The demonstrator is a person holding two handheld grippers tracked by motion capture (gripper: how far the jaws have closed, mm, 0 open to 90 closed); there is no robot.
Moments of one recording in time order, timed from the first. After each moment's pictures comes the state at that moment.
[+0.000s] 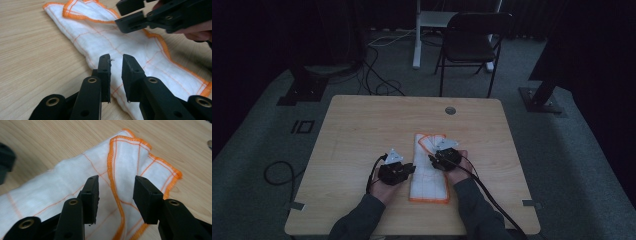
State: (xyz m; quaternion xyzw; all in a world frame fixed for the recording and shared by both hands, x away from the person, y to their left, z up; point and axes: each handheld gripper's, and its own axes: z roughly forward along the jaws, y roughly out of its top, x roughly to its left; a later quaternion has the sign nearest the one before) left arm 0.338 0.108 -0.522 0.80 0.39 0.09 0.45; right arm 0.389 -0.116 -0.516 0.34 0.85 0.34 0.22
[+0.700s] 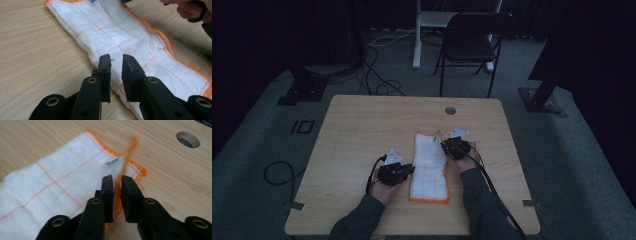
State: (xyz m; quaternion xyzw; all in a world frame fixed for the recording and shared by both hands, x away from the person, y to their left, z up) left arm 0.339 0.109 -0.527 0.80 0.39 0.10 0.45; right arm 0.423 -0.151 -0.510 0.39 0.83 0.34 0.22
